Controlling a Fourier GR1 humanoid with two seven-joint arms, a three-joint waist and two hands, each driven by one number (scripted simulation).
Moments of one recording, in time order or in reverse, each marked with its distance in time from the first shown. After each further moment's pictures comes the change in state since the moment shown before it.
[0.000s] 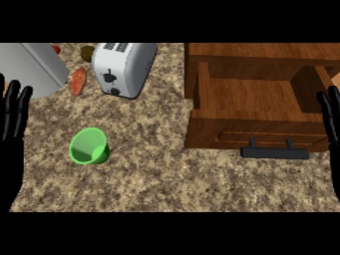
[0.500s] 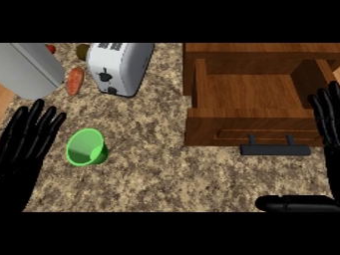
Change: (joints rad) left arm 0.118 0.066 -0.025 0.022 0.332 -0.267 0.027; right arm 0.008 -0.016 0.031 -0.007 0.036 0.021 0.025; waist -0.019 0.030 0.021
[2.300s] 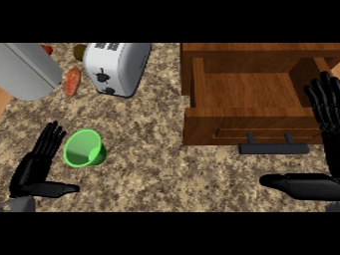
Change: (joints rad) left arm -0.239 0.126 0.255 1.227 -0.269 -0.162 -0.661; right arm -0.077 -0.009 -0.097 0.139 -0.021 0.103 -0.048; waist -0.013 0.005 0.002
